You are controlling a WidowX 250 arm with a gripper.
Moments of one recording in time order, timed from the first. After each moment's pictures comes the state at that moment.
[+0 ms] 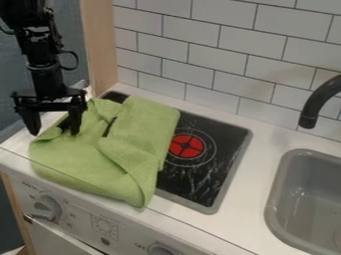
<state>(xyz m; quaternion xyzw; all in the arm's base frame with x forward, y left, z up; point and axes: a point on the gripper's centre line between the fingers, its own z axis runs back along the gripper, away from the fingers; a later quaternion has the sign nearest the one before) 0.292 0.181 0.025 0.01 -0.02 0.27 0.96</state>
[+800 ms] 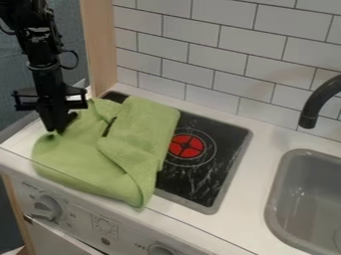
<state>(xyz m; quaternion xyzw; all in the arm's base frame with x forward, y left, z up) 0.298 0.187 0.026 0.02 -0.04 0.27 0.96</state>
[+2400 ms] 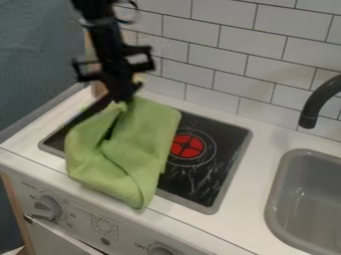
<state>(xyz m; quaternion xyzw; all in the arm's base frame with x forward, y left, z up) 0.316 0.051 0.096 -0.08 -0.08 0.20 0.97</state>
